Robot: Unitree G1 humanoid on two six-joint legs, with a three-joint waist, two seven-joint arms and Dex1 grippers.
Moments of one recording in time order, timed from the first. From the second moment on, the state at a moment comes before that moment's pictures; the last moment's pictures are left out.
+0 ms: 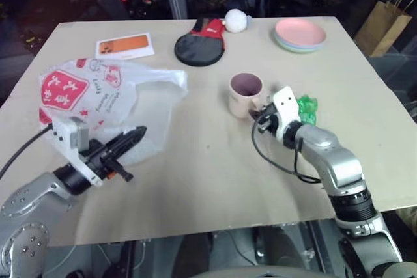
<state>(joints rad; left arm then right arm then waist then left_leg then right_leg) 0.19 0.70 0.58 -0.54 -0.94 0.63 -0.64 -0.47 -0.29 0.18 -0.21 0.23 0.63 0.49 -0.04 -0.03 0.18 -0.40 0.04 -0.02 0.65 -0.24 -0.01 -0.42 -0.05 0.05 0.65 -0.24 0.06</state>
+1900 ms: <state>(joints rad) 0.23 0.62 0.46 -0.75 -1.22 0.53 -0.54 -1.01 0.14 0.08 0.66 0.58 0.69 0.44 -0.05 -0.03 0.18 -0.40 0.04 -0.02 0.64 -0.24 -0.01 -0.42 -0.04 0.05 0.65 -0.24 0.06</state>
